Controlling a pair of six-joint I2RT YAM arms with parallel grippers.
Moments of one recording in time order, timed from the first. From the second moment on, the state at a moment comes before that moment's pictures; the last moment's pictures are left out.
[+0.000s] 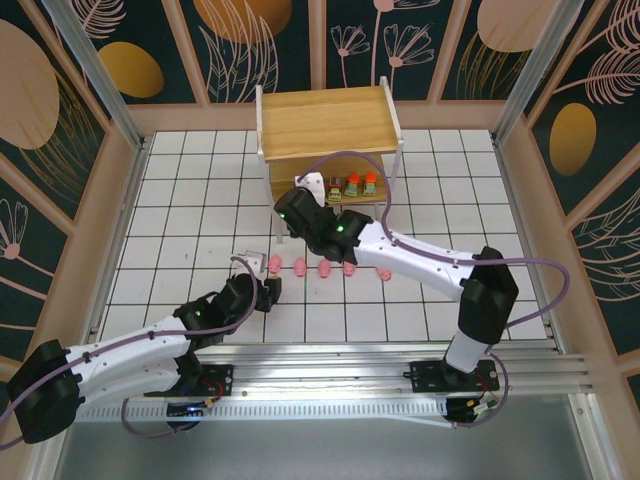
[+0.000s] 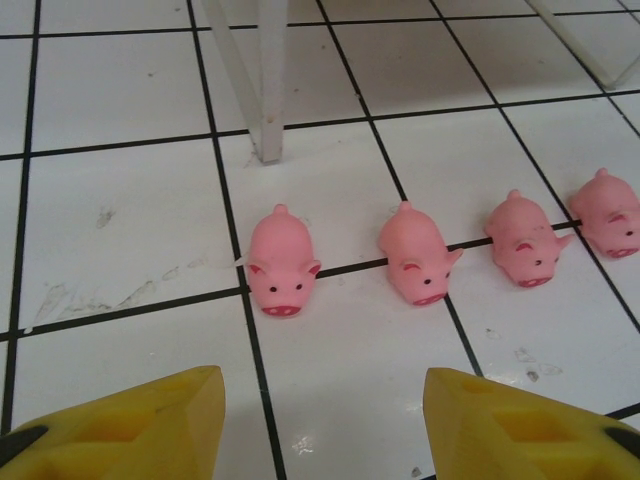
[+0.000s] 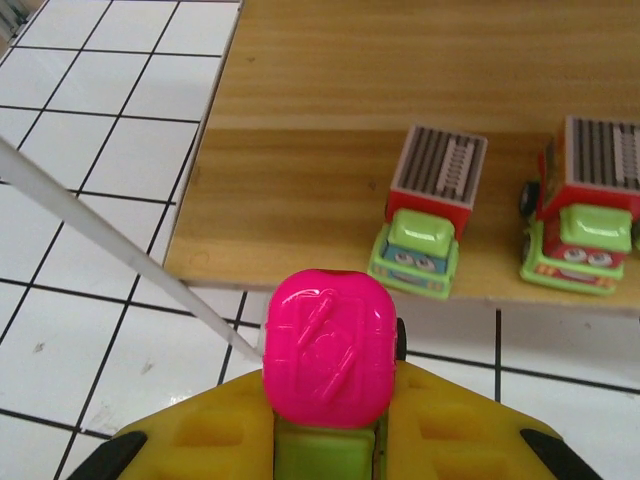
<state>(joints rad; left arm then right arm) -0.94 0.90 0.33 -0.09 -0.43 -0.53 1.03 1.71 1.48 -0.53 0.56 0.60</state>
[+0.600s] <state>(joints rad) -0.94 0.90 0.32 -0.02 -0.34 -0.45 0.98 1.88 1.66 -0.50 0.53 0.49</state>
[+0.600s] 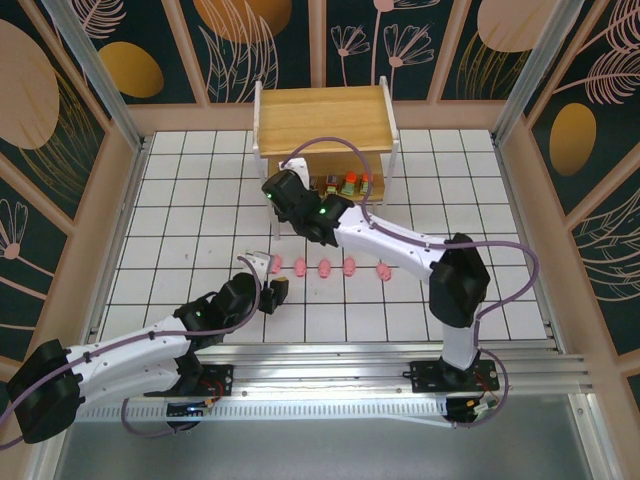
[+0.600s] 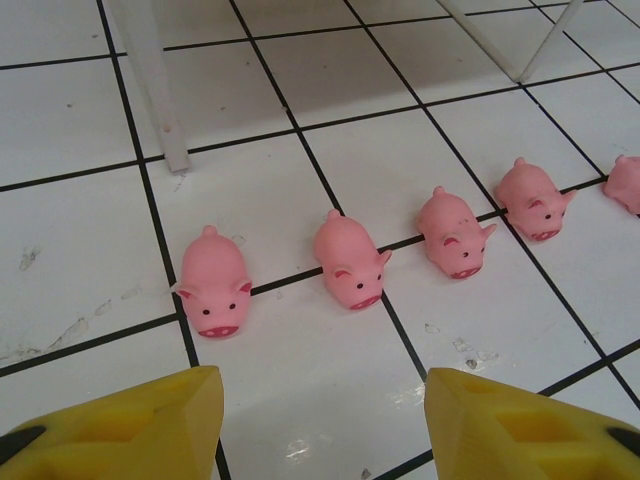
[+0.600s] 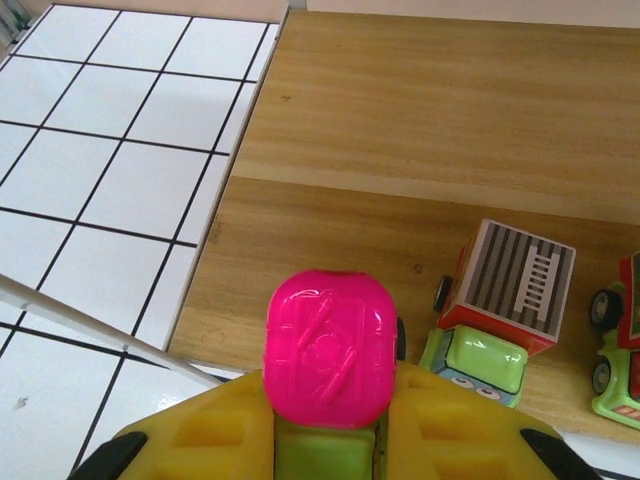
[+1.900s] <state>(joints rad) -0.94 0.89 0.31 -0.01 -0.34 -0.44 0.94 1.98 1.67 -0.37 0.50 0.49</state>
